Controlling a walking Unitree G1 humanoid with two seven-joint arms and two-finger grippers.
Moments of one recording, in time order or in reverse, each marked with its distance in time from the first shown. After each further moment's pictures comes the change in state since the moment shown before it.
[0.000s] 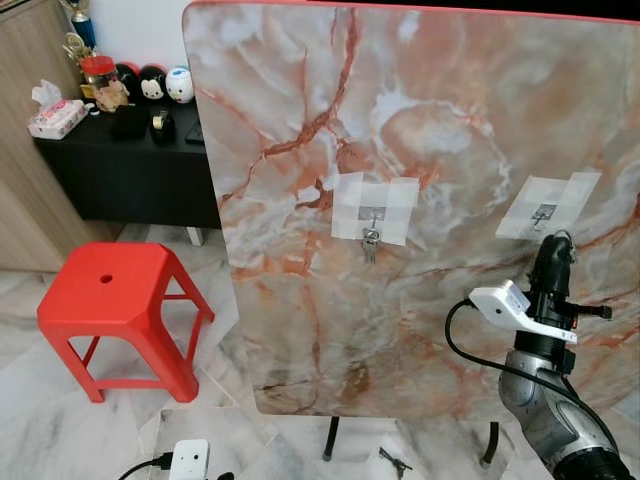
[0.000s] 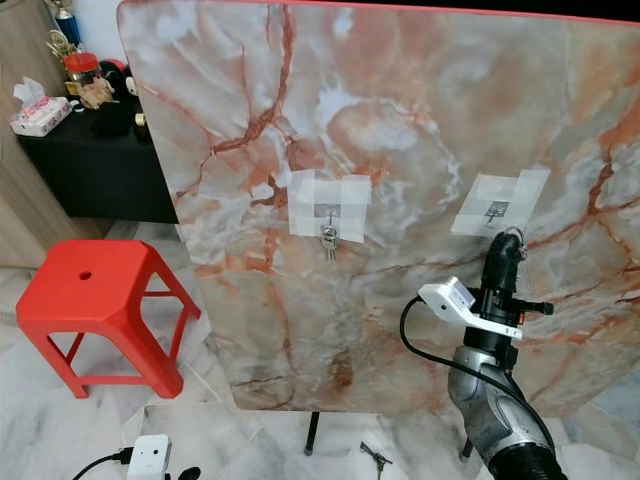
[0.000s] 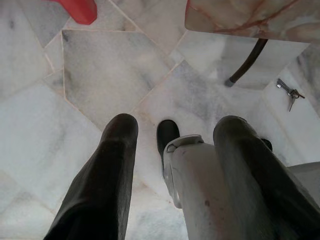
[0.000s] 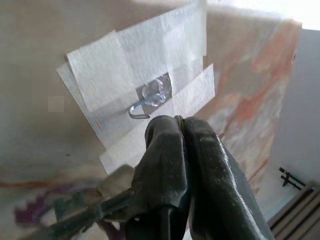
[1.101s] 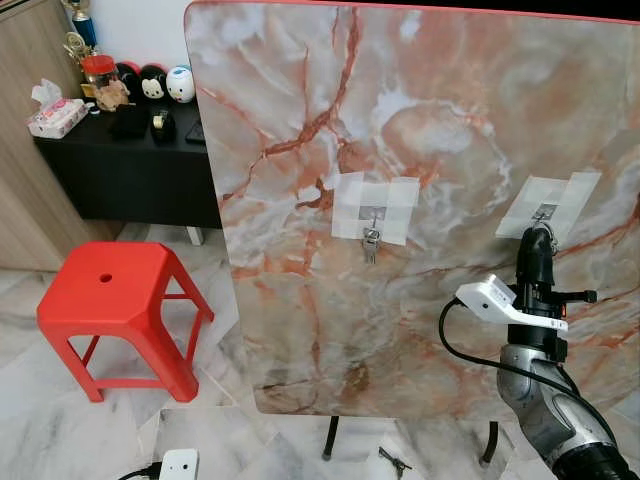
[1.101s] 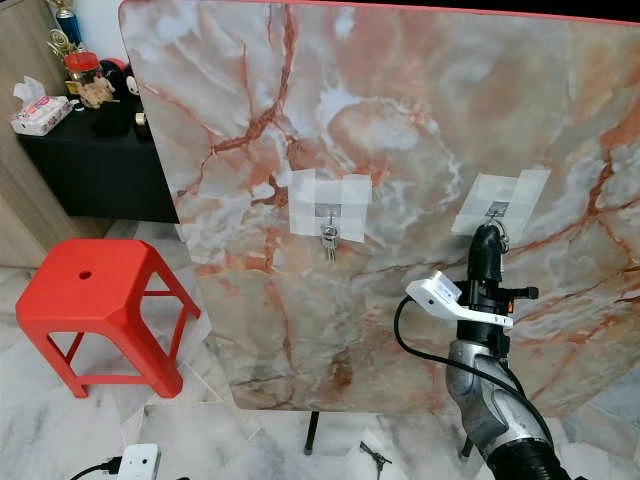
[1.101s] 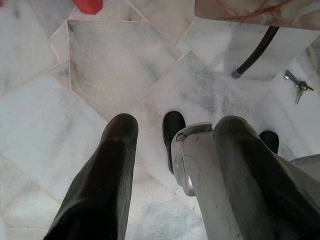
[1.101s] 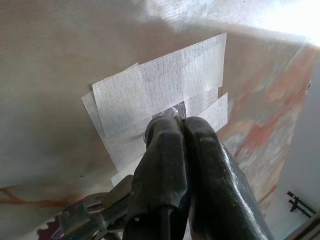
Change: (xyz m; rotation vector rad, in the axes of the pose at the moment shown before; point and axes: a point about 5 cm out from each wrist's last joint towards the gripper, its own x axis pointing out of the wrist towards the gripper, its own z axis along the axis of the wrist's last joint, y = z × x) left arm -0.004 0.012 -0.009 0.004 0.026 0.013; right arm 0.007 0.000 0.009 -0.035 -0.056 0.065
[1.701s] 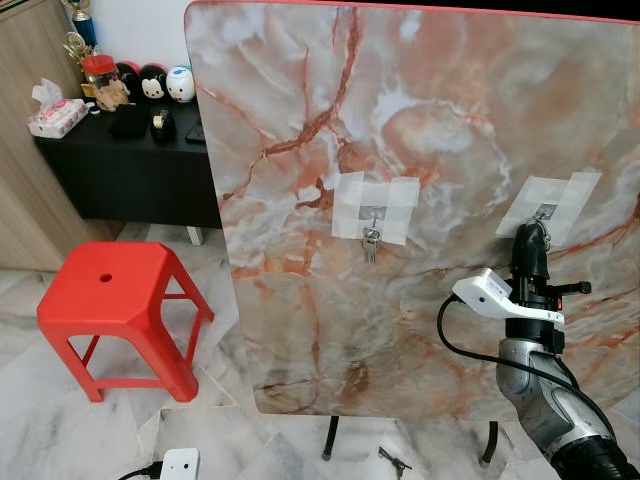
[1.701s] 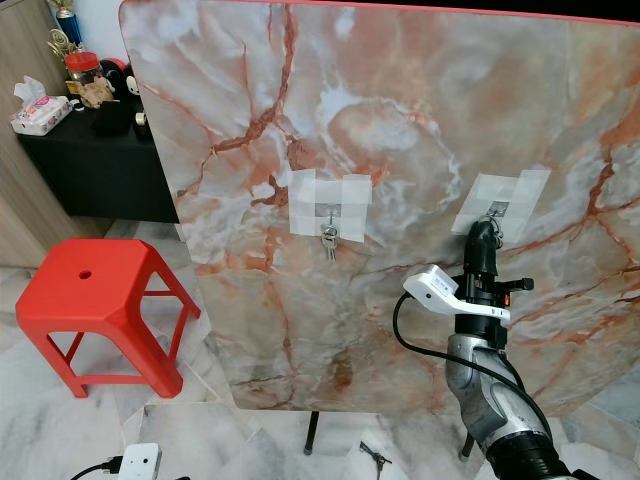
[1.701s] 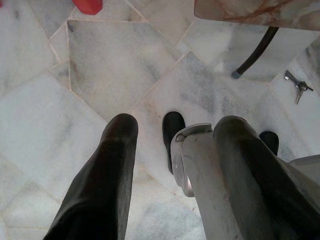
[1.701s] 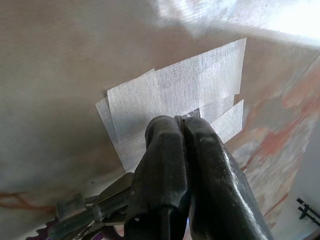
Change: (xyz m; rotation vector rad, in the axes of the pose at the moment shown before) left arm 0.000 -0.001 0.001 -0.001 -0.001 0.001; right arm 0.006 0.002 0.001 -0.002 0.004 0.051
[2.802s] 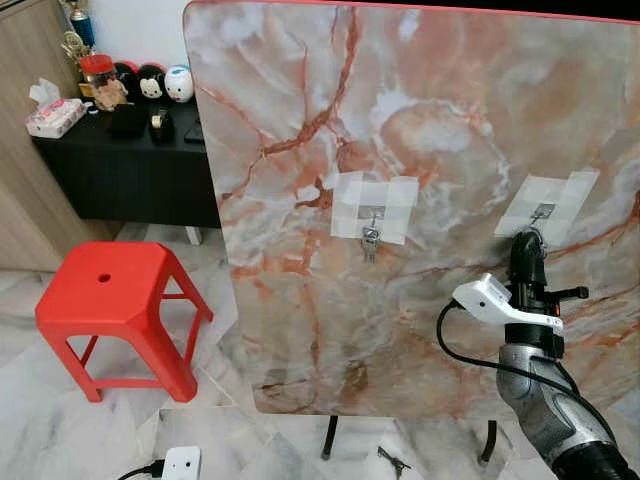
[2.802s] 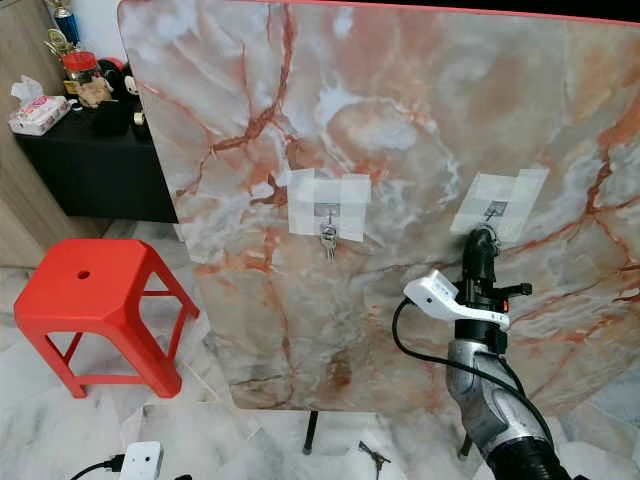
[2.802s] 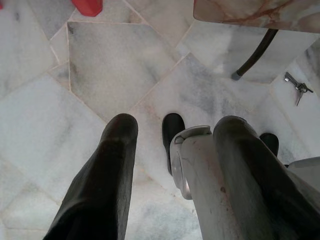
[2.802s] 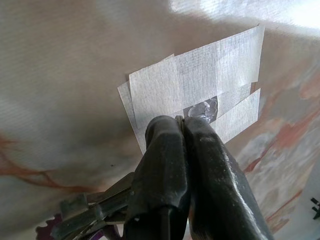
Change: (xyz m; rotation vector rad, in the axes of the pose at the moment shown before) left arm 0.001 -0.003 0.002 -0.001 -0.006 0.006; right arm -0.006 0.004 -0.003 0.023 0.016 0.048
